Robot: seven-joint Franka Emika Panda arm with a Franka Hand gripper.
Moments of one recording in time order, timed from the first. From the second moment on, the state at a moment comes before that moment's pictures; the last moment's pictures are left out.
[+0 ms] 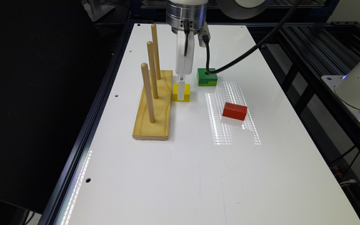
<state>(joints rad) -0.05 0.37 0.05 -2.24 0.01 2.65 0.77</state>
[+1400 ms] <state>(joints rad) -0.05 0.45 0.05 -2.22 0.01 2.71 0.77</state>
